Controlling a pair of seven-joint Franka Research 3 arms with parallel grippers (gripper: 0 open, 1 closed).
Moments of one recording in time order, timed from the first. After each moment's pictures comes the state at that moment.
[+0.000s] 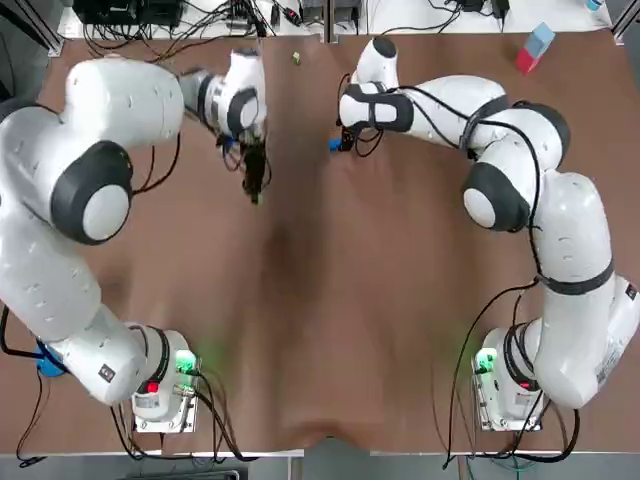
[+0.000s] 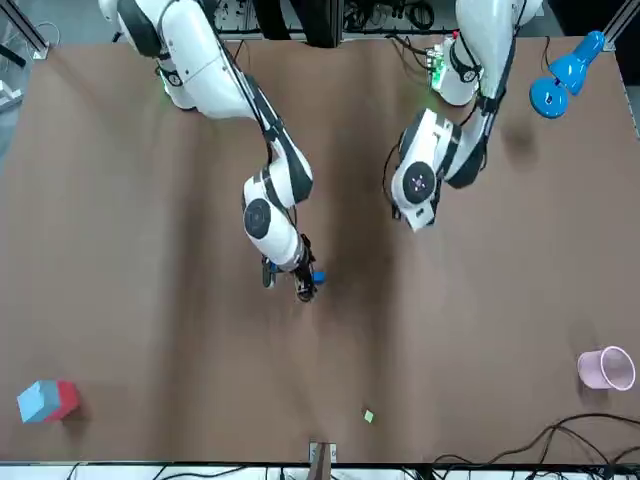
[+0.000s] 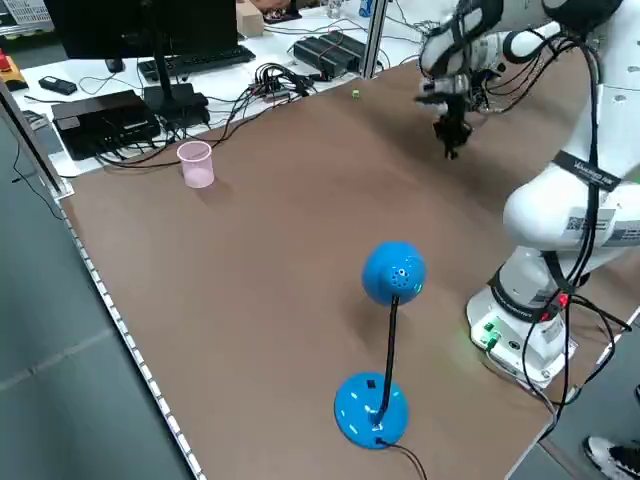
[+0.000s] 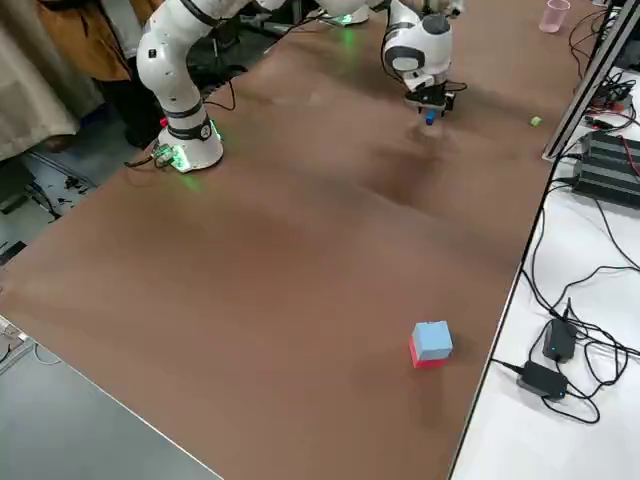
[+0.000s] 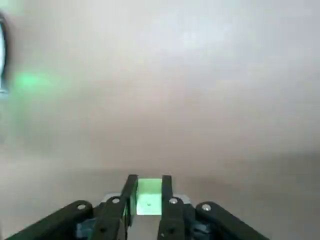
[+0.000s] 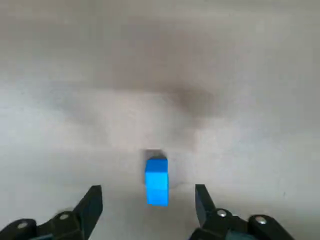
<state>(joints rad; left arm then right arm) -0.62 0.33 0.01 -2.15 -0.17 2.00 -1.78 0.70 0.80 -0.07 -1.51 0.46 2.50 1.78</state>
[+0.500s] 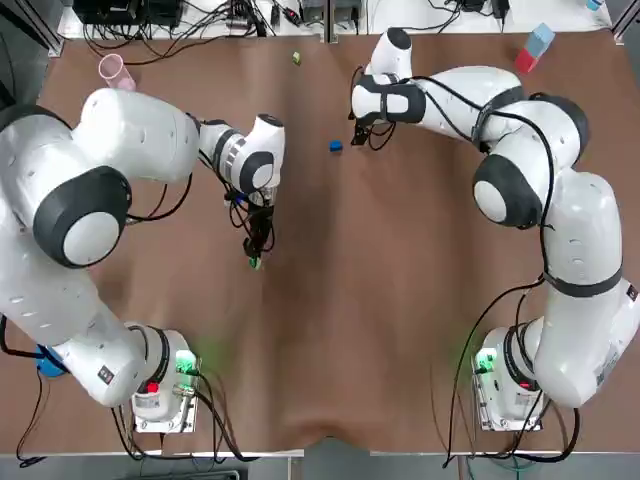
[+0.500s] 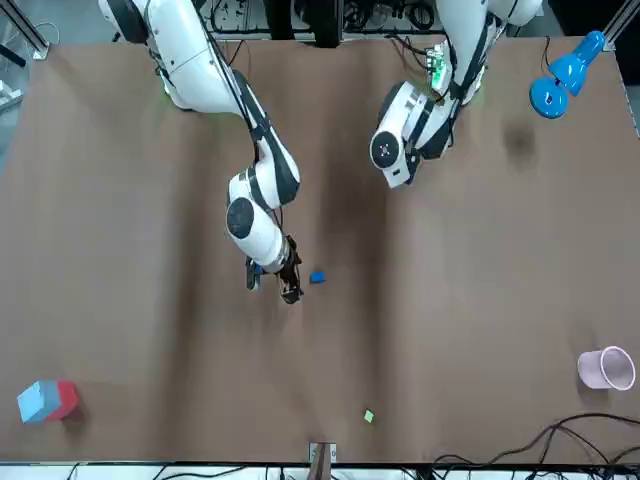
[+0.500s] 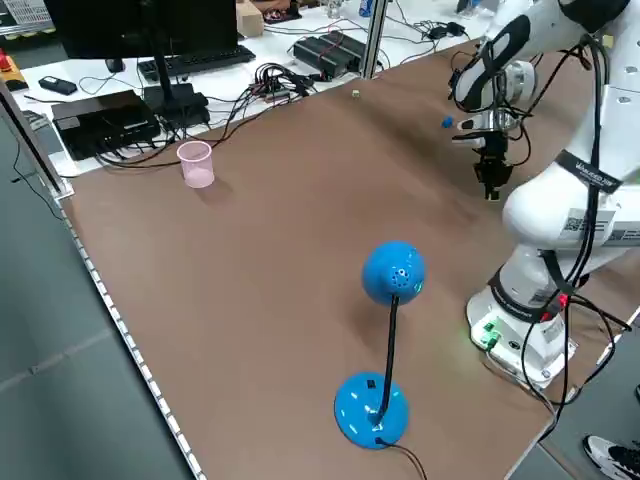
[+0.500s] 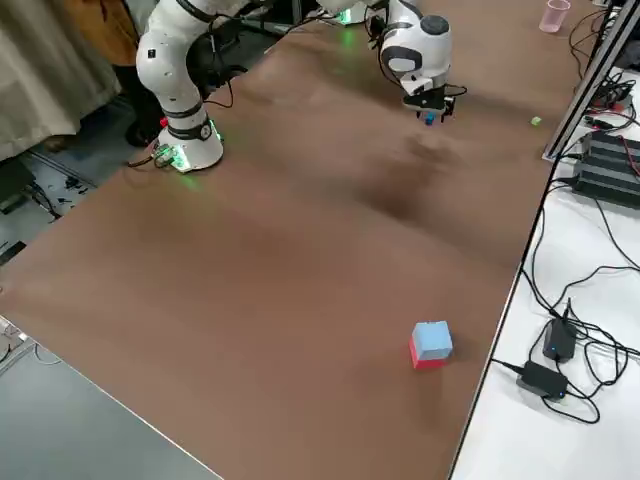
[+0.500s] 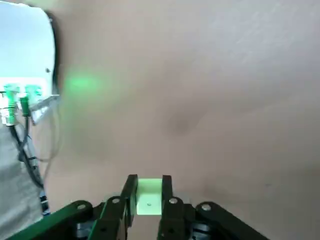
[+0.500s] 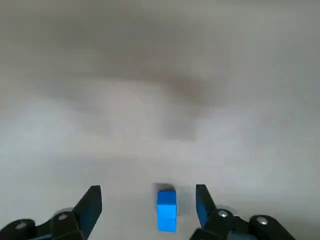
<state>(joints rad) -0.64 0.29 -0.14 -2.29 -0.17 1.94 -1.79 0.68 0.75 -0.11 -1.57 0.46 2.50 1.74</state>
